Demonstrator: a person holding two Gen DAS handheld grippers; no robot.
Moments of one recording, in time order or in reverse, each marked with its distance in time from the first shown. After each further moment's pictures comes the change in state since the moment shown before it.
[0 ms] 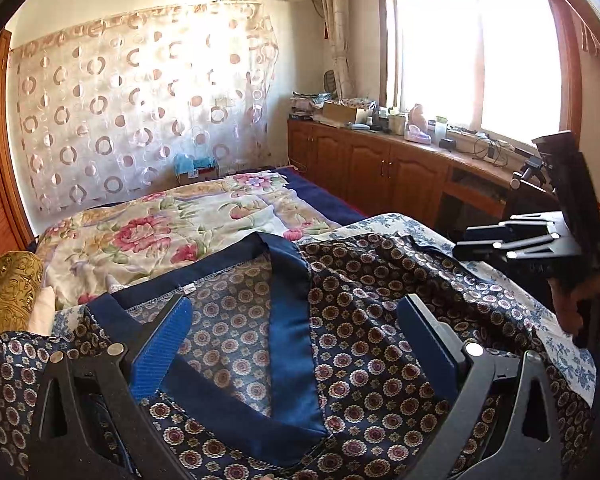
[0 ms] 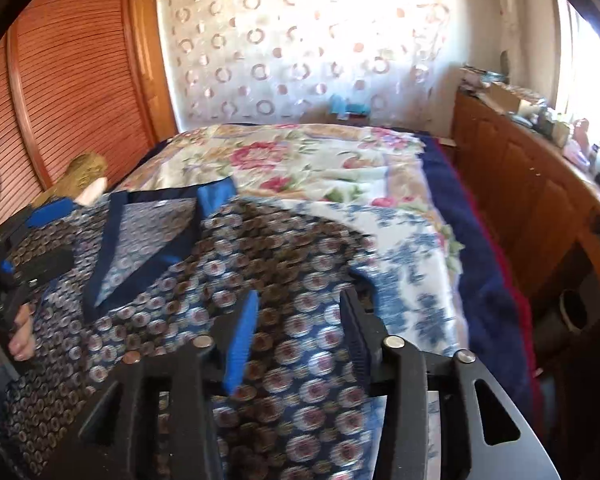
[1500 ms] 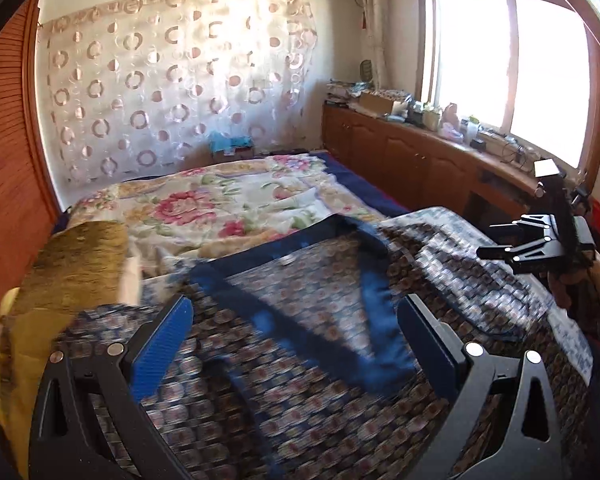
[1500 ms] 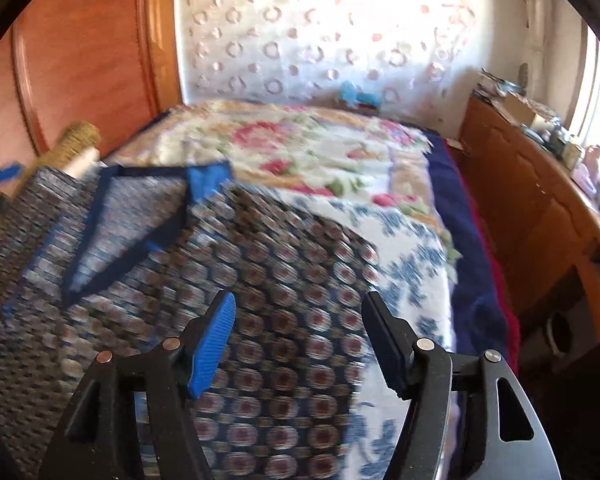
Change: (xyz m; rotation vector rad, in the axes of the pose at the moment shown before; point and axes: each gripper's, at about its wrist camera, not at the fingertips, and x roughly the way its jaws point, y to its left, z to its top) left arm -0.052 0.086 -0.007 -0.072 0.080 0.081; right arm 0.073 0.016 0.015 -0.111 0.087 -0.028
